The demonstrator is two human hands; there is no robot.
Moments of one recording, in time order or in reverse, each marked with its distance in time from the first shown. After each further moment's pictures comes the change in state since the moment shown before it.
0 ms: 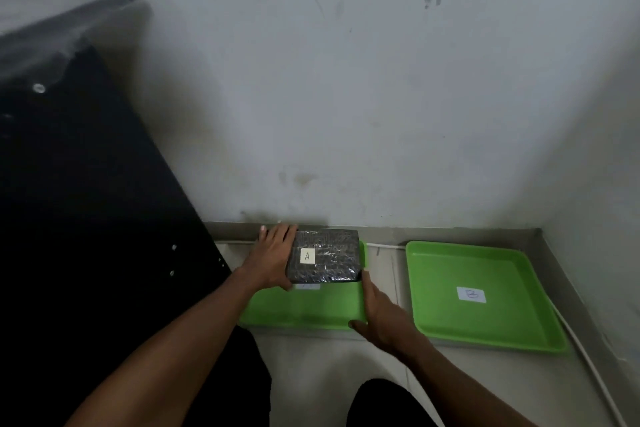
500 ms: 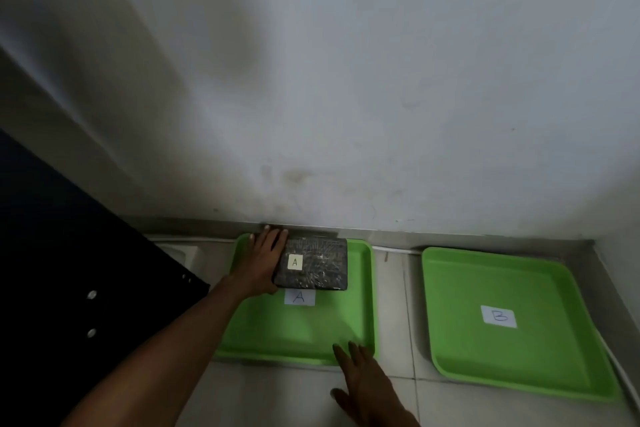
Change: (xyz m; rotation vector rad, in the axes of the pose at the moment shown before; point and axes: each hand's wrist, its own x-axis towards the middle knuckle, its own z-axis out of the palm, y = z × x) left_hand 0.117 -0.064 0.102 0.013 -0.211 -0.041; right_hand 0.070 0.040 0.127 -0.058 -0.376 0.065
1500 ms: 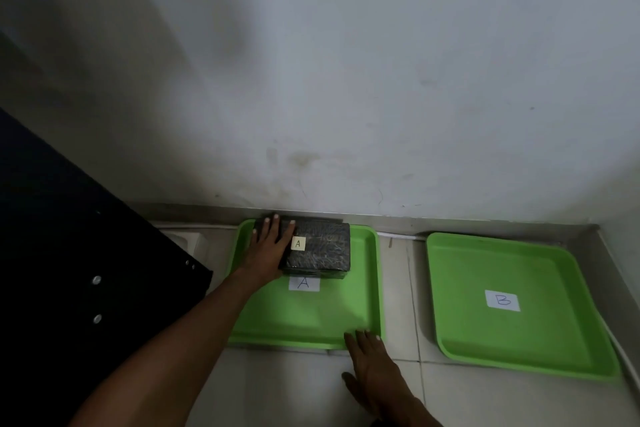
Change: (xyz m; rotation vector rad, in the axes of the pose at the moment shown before) left_hand 0.006 0.000 0.023 -0.091 -0.031 -0.064; right_hand 0.003 0.005 0.015 -0.062 0.043 0.008
